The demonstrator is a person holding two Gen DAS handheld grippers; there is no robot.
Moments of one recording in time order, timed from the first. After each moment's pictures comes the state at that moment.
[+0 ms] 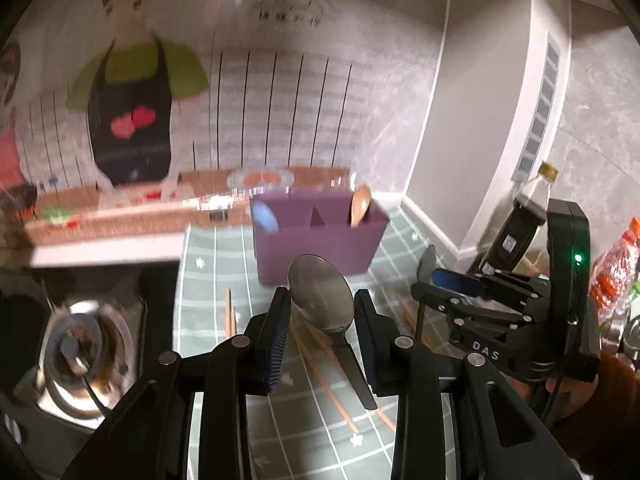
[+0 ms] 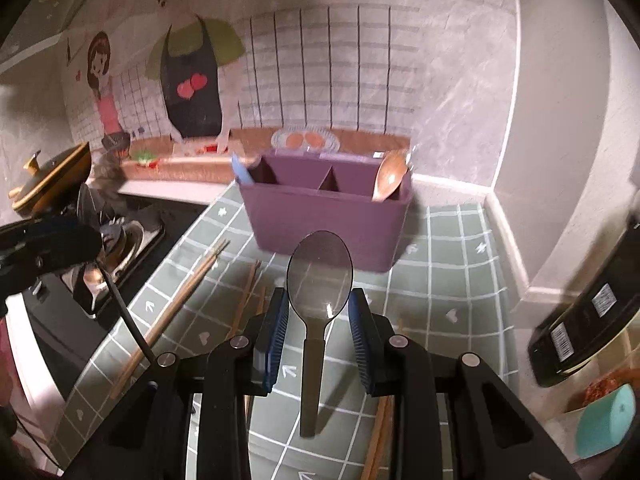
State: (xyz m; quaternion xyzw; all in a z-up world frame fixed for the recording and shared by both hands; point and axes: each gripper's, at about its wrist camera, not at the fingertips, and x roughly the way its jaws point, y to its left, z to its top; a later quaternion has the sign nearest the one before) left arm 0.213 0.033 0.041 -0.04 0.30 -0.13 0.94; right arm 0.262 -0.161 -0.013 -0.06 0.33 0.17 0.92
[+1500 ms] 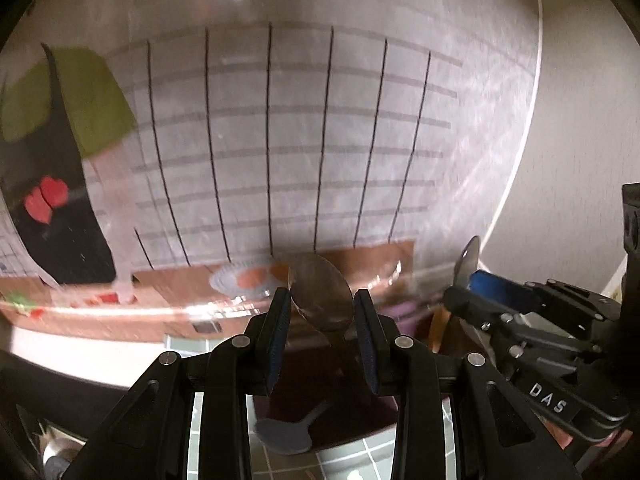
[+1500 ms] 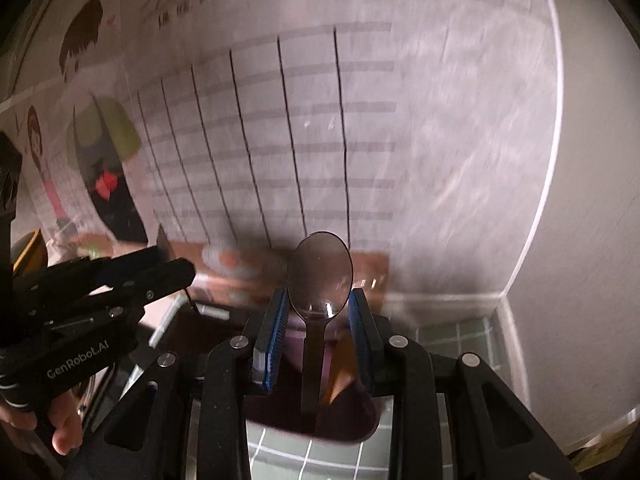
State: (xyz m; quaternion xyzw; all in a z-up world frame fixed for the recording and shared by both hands) left arm 0.442 0.015 0.014 -0.02 0.32 -0.10 0.94; right arm 0.436 -0.151 0.009 -0.01 0.32 0.15 0.94
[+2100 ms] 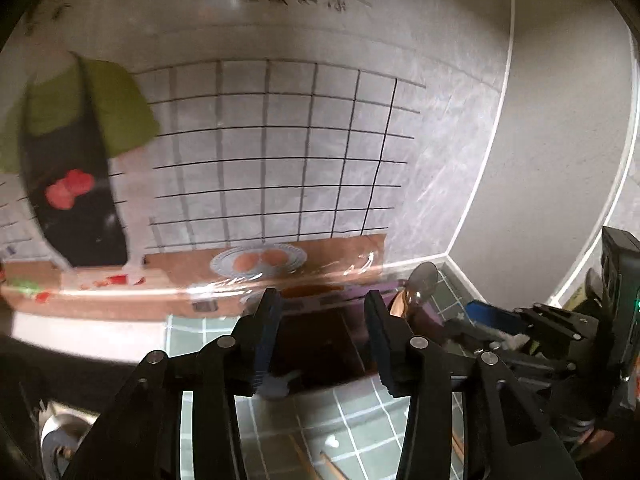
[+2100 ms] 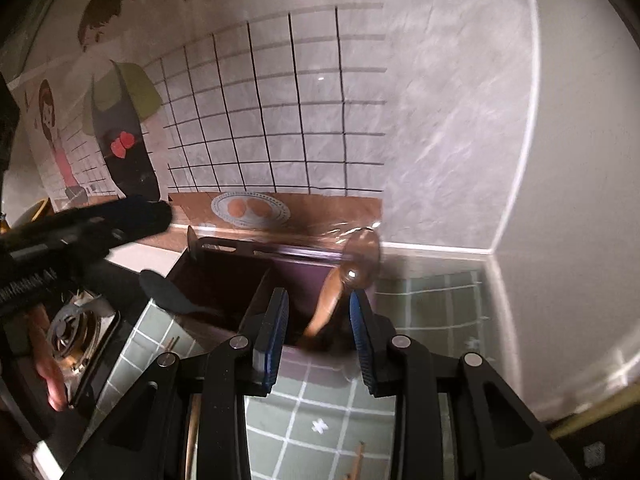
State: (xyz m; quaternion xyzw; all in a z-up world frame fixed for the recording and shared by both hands) left arm 0.381 0.018 0.047 -0.04 0.31 -0.11 0.94; right arm 0.389 -0.169 0.009 -0.03 0.34 0.15 0.93
